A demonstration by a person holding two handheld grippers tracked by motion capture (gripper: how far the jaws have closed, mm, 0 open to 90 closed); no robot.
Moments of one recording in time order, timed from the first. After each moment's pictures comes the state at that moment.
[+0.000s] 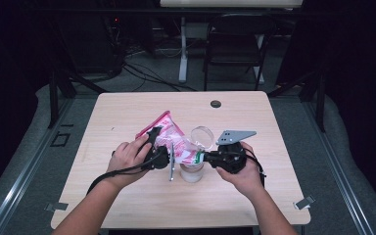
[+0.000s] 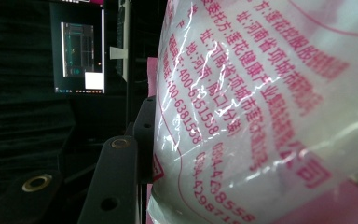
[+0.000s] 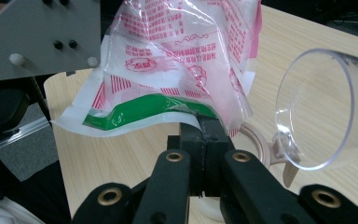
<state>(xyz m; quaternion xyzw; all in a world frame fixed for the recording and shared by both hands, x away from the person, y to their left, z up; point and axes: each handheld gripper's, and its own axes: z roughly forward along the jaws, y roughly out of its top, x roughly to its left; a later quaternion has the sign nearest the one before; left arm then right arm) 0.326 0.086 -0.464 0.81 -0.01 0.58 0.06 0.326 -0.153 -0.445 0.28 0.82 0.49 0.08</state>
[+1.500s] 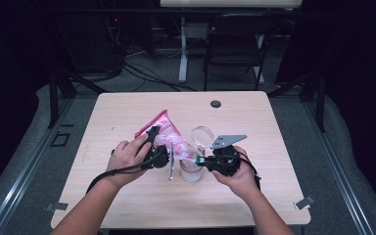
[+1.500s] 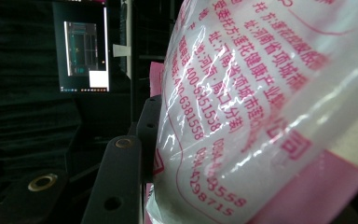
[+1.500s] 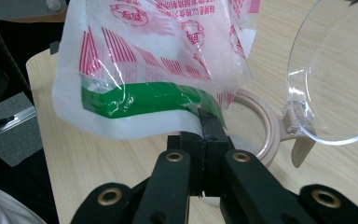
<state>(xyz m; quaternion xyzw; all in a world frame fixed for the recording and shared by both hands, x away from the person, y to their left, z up) 0.331 0.089 -0.469 0.81 -0.01 0.59 0.04 0.334 -0.145 -0.474 0.30 0.84 0.45 0.07</state>
